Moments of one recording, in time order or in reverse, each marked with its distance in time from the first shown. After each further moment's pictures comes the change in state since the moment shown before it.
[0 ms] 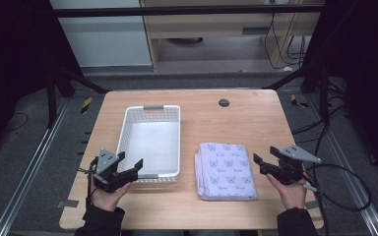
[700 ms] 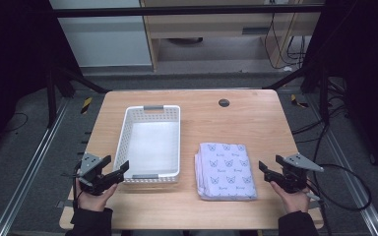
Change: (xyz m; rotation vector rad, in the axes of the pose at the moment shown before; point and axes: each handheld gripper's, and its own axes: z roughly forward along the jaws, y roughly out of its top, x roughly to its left) left arm 0.032 -0.018 -0.014 0.004 0.040 -0.077; right arm -0.009 -0.029 -0.006 0.045 -0.055 0.026
